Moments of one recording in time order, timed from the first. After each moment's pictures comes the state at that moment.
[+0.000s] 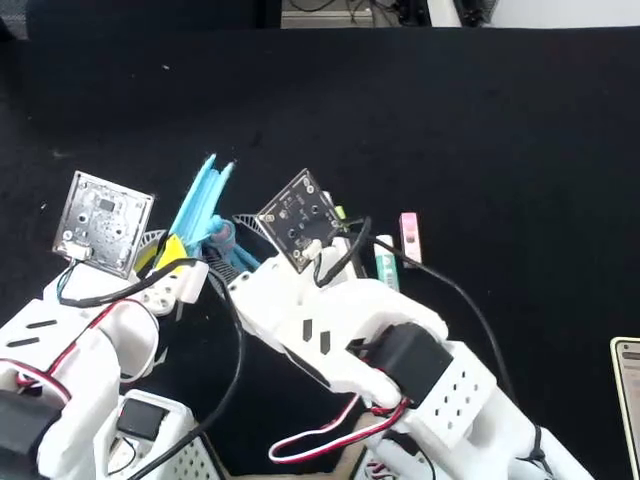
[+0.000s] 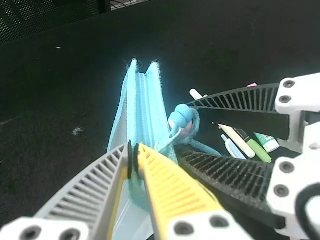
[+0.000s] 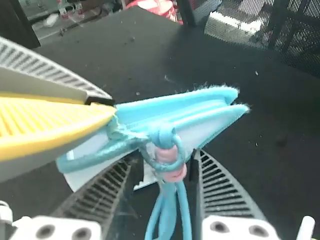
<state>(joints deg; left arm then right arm) 9.6 -67.1 15.3 92.3 -6.9 -49.1 -55.6 40.7 49.6 -5.3</state>
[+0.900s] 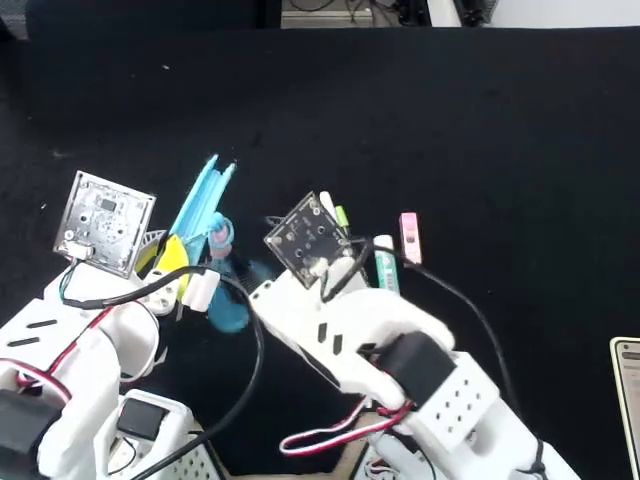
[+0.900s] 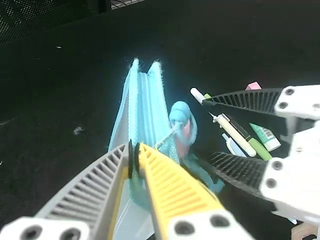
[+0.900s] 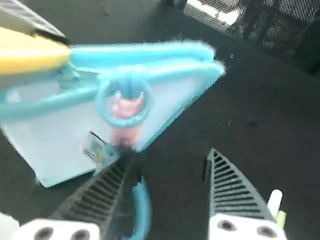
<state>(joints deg) 9.6 -67.1 15.4 92.3 -6.9 -44.7 -61.8 53.4 46.7 0.9</state>
